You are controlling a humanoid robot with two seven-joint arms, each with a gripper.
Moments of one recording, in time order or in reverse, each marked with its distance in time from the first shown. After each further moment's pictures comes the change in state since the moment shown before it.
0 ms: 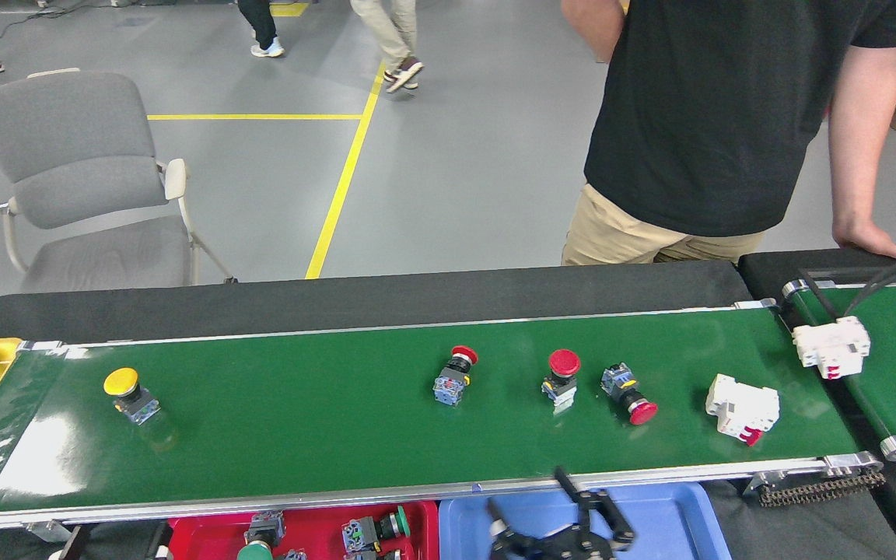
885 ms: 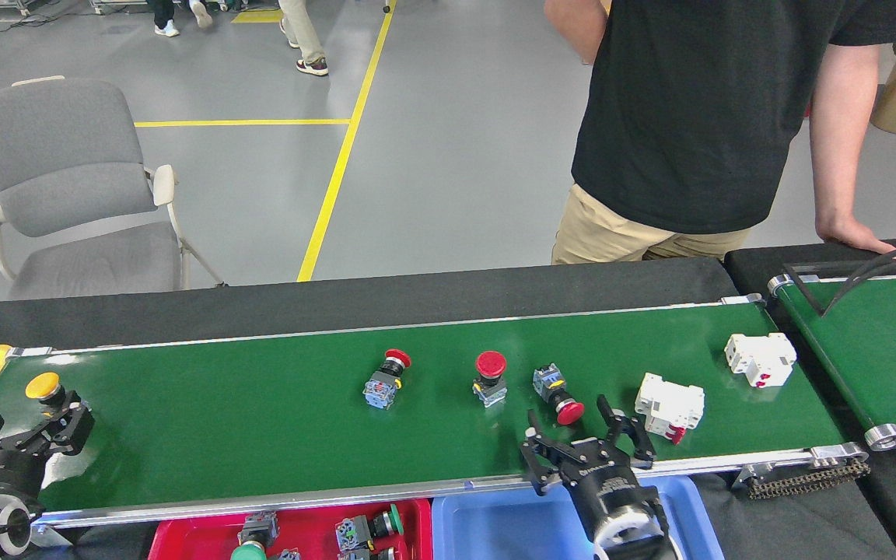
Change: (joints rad) left arm -0.750 0.483 -0.212 1.097 -0.003 0.317 0.089; right arm -0.480 0.004 0.298 0.405 0.072 0.087 0.188
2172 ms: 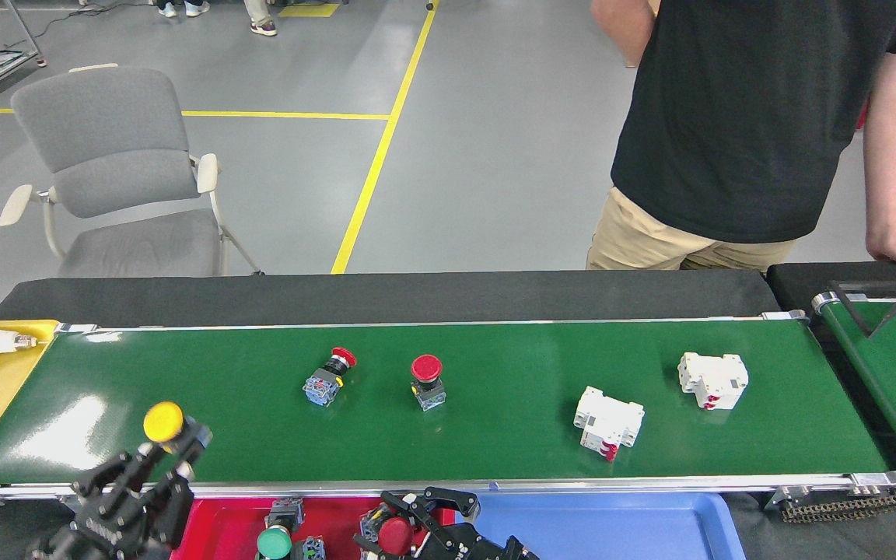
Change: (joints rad) left arm 0.758 -0.224 -0.150 -1.027 0.131 -0.570 0.057; right arm 0.120 -0.084 0.321 -0.254 0.004 -0.400 0.001
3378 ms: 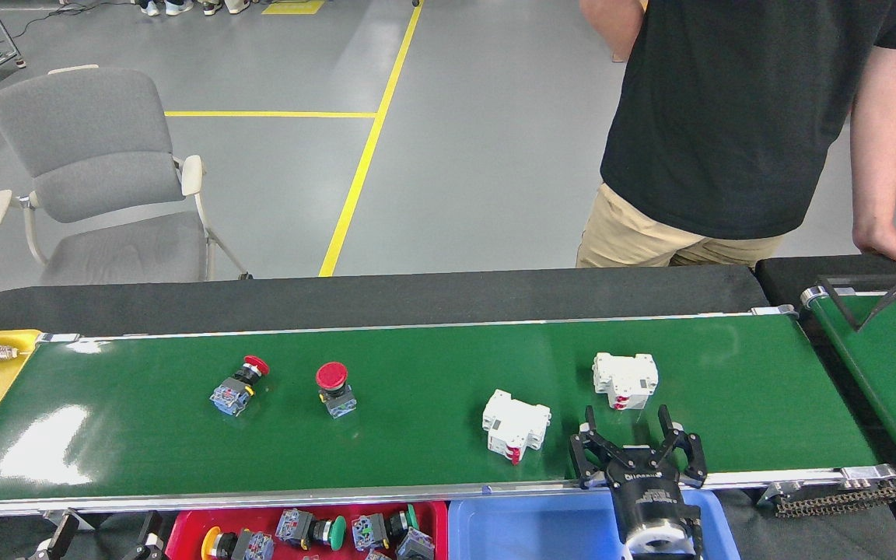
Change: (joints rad) left arm -0.011 -0.073 0.158 -0.012 -0.018 0.367 -0.032; right arm -0.073 0.066 -0.453 0.294 0.016 0.595 -0.146
